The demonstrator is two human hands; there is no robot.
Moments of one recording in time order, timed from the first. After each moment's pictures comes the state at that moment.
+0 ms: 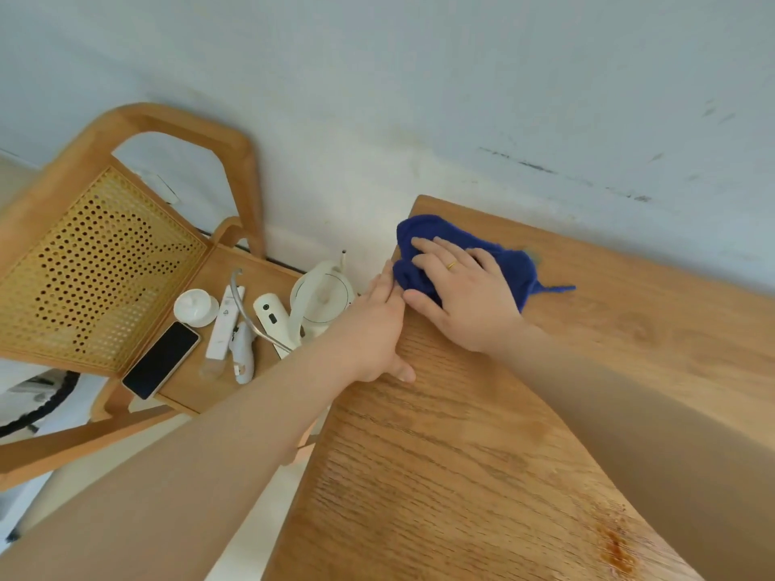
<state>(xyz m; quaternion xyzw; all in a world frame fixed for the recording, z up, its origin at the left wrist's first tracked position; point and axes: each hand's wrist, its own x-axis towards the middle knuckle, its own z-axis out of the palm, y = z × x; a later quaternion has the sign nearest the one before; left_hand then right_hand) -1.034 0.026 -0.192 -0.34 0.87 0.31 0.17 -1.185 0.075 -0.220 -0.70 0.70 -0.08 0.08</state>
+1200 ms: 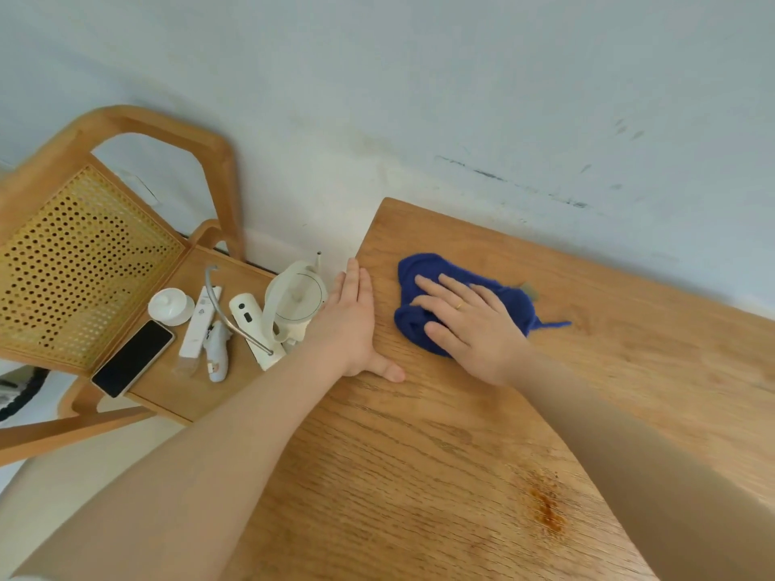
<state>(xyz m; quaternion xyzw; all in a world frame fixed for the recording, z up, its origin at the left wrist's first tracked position) -1.046 0.054 -0.189 -0.43 0.85 0.27 0.17 -1.214 0.147 -0.208 -0.70 0.68 -0.05 0.19</state>
